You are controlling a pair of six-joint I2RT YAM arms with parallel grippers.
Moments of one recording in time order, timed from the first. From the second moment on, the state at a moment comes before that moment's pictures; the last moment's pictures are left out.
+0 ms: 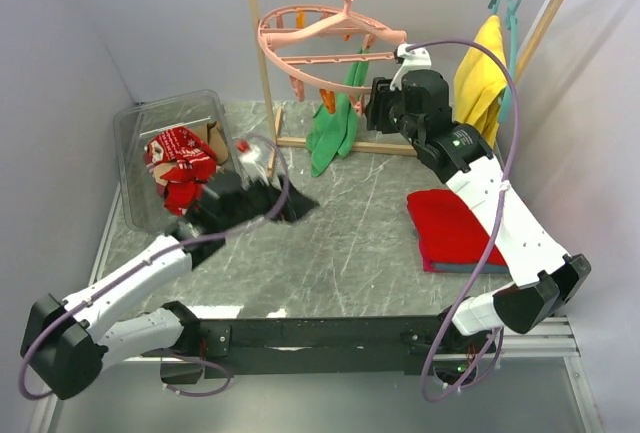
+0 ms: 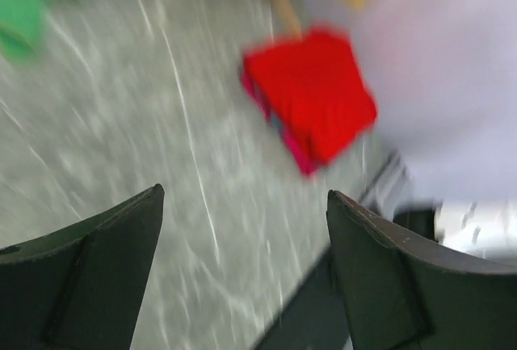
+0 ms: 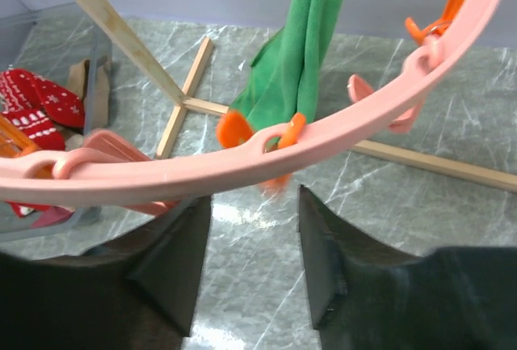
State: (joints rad) left arm -0.58 1.04 0.78 0.07 0.28 -0.63; right arm 0.52 1.41 1.63 -0.56 0.23 0.24
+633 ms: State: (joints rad) left arm -0.94 0.98 0.44 0.32 0.12 -0.68; right arm 0.52 1.20 1.38 -0.57 0.15 0.32
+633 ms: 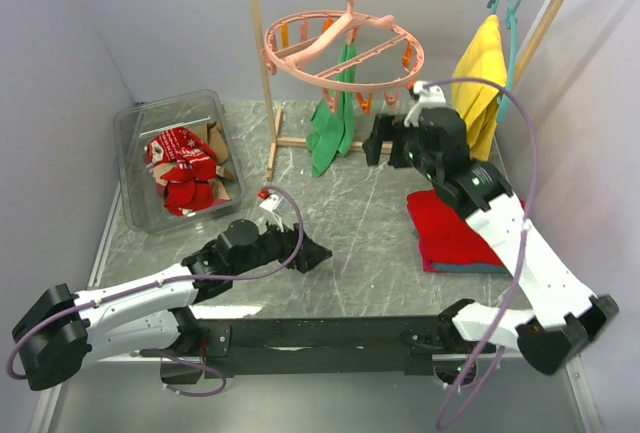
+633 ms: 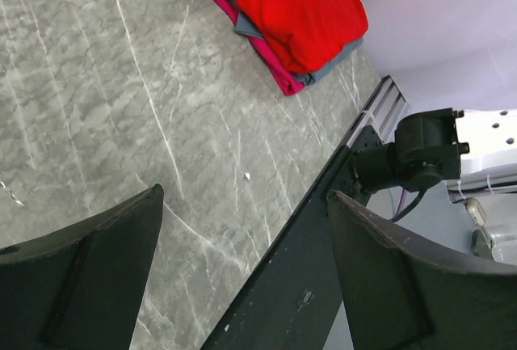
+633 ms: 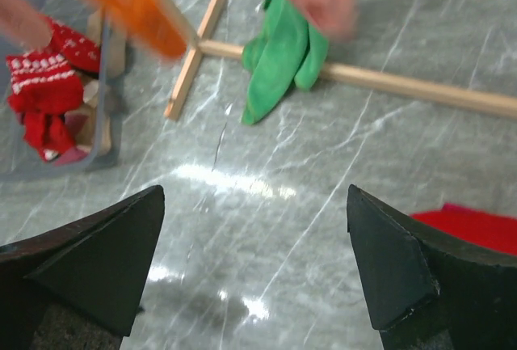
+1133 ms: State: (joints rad) left arm -0.94 0.73 0.33 0.39 0.01 -0.69; right arm 0.59 0.81 0.67 -0.20 -0.28 0.61
